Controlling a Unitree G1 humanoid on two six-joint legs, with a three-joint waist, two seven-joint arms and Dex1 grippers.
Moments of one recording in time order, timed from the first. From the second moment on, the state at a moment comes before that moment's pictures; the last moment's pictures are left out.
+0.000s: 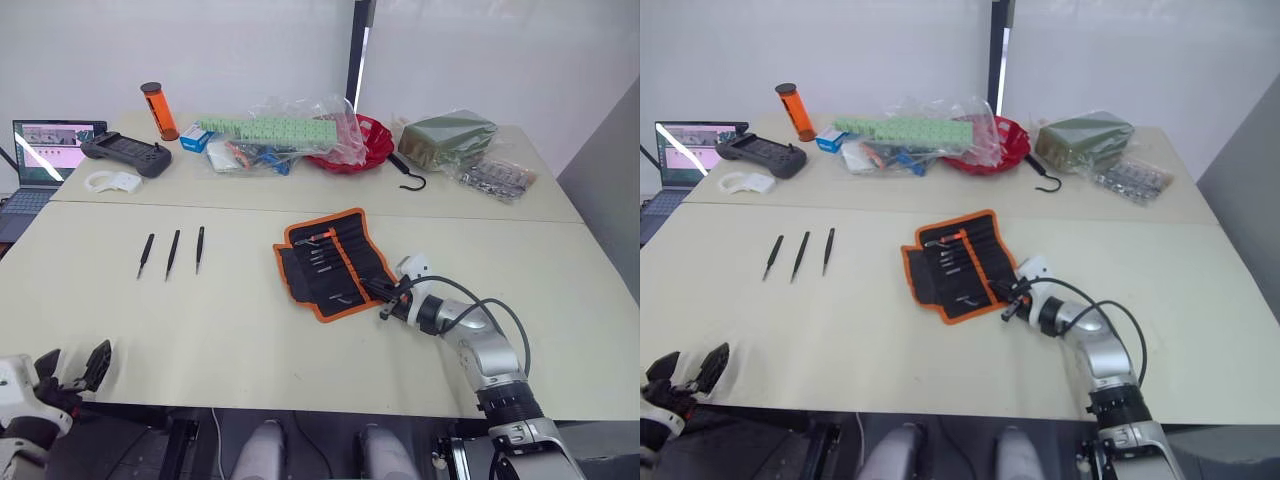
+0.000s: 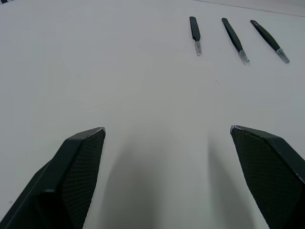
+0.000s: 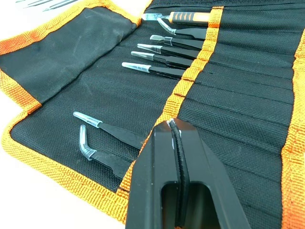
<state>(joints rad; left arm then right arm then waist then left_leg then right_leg) 0.37 0.38 0.74 -0.23 -0.52 0.37 -0.50 -0.33 -0.35 0.08 0.19 0.24 0.22 0.76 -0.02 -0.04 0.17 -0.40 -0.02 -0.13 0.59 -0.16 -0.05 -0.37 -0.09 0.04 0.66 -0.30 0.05</state>
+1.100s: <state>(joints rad) -0.36 0.59 0.37 0.24 -0.32 0.64 -0.29 -0.29 -0.35 0.08 0.10 0.24 0.27 0.72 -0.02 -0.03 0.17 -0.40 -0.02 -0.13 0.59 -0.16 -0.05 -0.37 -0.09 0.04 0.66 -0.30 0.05</state>
